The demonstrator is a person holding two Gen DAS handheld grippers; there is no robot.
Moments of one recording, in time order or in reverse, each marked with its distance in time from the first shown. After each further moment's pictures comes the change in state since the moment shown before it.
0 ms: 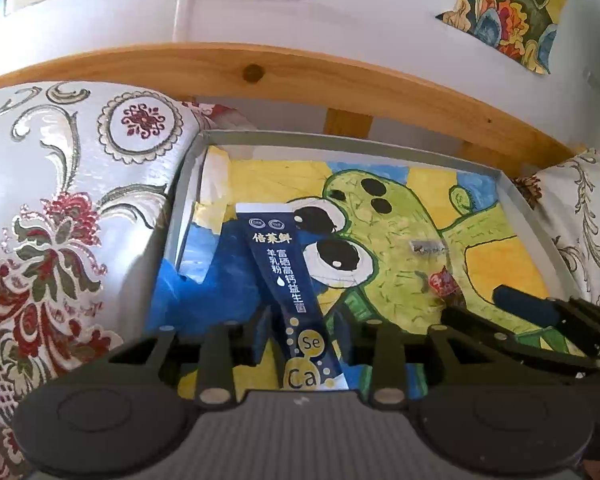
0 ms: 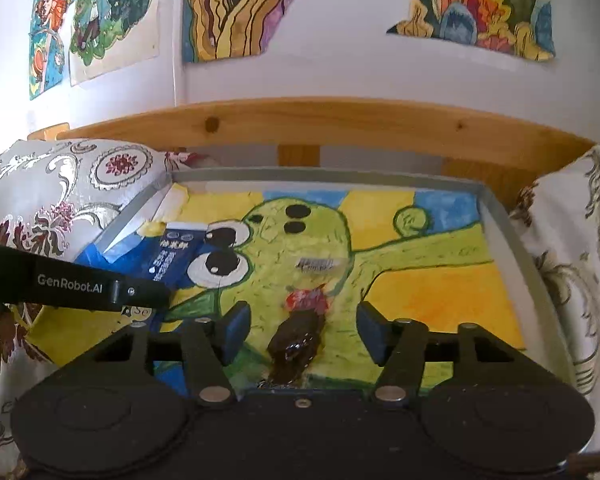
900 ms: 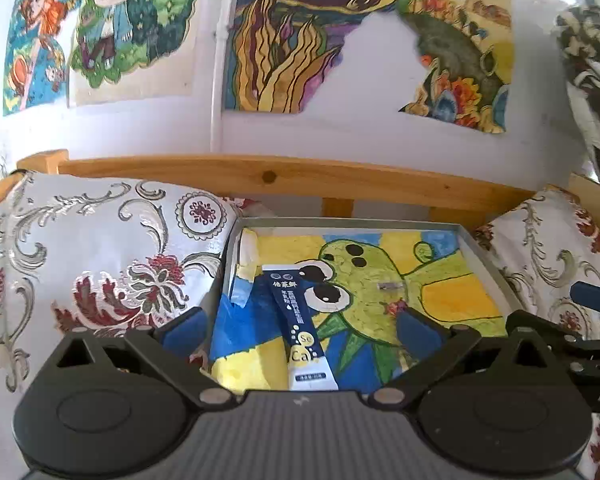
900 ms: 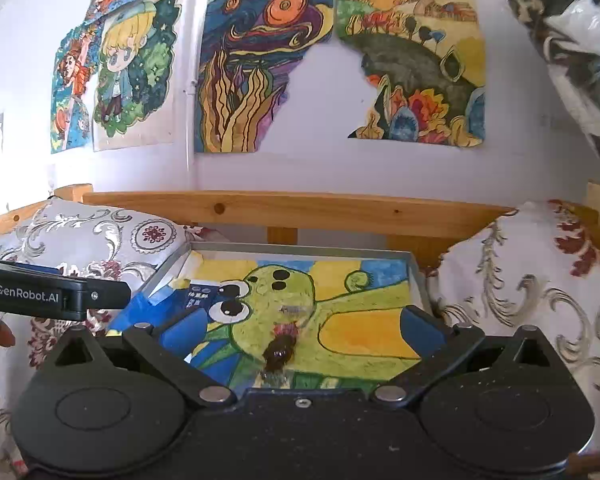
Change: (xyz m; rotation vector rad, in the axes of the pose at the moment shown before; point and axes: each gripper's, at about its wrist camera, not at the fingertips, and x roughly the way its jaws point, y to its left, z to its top) left arm -0.136 -0.032 -0.035 0.054 -0.254 0.092; right arm -0.150 -0.011 0.002 -0.001 -0.168 -0.041
